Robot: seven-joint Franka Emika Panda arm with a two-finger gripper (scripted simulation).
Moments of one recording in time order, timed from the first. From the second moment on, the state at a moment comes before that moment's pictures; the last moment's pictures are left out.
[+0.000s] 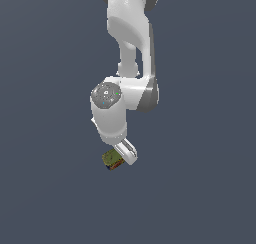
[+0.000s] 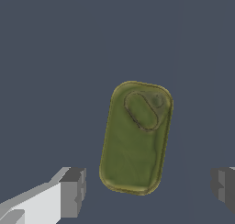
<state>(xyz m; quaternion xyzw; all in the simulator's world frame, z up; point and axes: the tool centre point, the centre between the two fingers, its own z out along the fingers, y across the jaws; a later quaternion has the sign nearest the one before) 0.078 -0.046 0.121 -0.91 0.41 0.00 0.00</state>
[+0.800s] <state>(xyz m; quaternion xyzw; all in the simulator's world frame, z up) 0.092 -0.056 0.108 -0.88 0.48 0.00 0.00</state>
